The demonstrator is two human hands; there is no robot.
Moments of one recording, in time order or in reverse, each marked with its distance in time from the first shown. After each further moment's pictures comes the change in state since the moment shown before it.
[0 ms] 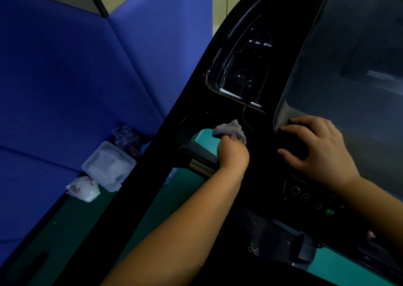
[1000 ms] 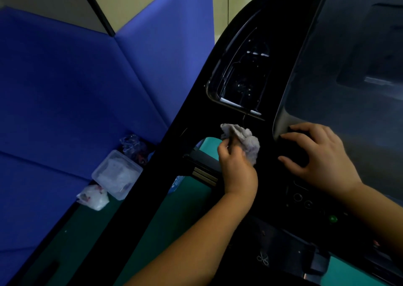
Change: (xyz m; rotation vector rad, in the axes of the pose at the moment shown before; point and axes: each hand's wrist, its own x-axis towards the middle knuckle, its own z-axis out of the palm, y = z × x) left_hand -0.026 -0.024 0.016 -0.059 0.123 0.401; right_hand 0.000 -0.001 -0.002 0.001 -0.014 0.010
